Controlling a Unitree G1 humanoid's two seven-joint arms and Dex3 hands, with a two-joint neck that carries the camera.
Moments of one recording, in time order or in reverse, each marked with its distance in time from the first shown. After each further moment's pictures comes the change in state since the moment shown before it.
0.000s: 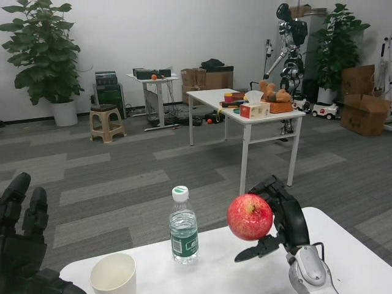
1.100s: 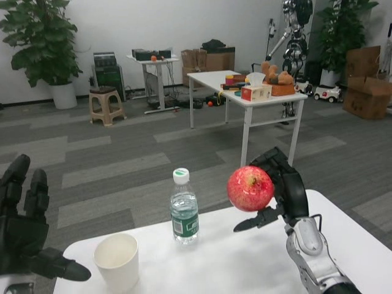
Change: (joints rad) left arm 0.001 0.012 -0.005 -0.005 -0.006 0.000 0.000; right arm -0.026 -0.029 0.007 -0.022 0.000 0.000 -0.027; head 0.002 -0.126
